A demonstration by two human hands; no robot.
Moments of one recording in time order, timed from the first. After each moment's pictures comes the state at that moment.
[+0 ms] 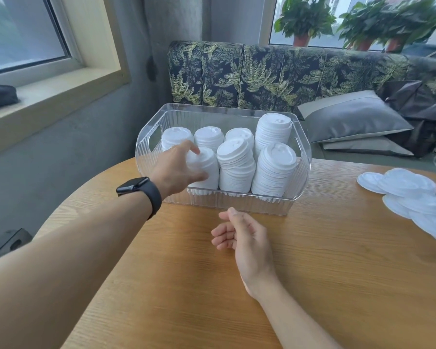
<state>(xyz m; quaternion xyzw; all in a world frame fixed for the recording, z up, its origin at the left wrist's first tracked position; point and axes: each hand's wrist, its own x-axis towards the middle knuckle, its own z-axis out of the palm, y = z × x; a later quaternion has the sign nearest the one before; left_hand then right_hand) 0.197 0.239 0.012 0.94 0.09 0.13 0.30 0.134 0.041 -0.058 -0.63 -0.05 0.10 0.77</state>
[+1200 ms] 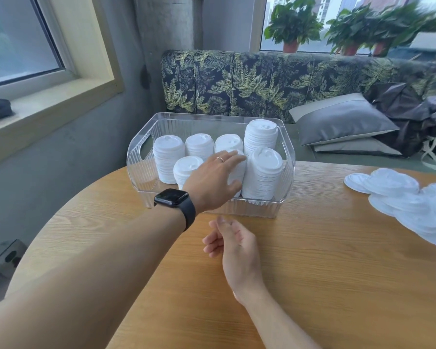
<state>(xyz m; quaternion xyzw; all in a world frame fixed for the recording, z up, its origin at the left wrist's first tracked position) 0.207 0.155 0.020 0.97 -0.09 0.12 0.19 0.124 0.037 -0.056 -0.64 -0.06 0.09 0.76</state>
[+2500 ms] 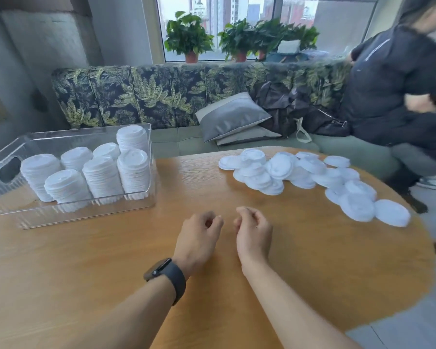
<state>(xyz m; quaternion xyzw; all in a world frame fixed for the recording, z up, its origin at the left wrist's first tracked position) 0.120 -0.110 -0.042 0.88 -0.03 0.05 0.47 0.119 -0.228 -0.048 -0.63 0.21 -0.16 0.73</state>
